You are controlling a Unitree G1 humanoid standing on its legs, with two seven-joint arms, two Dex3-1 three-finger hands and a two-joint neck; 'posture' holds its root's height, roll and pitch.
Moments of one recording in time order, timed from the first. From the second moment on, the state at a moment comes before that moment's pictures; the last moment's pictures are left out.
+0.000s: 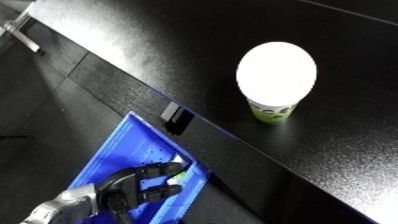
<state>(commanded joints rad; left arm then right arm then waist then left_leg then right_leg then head) -0.31 0.70 -0.31 0.24 -1.06 0.24 -0.80 -0.23 -0.43 0.26 1.08 0.76 -0.02 0.27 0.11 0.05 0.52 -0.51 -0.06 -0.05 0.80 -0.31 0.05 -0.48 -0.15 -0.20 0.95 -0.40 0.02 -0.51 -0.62</state>
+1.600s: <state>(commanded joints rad) -0.58 0.63 0.00 -0.06 -0.64 -0.10 -0.03 -0.20 -0.35 0.23 1.12 0.81 -0.04 0.33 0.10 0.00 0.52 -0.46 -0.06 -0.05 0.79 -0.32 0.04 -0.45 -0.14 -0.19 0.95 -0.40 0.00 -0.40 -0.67</state>
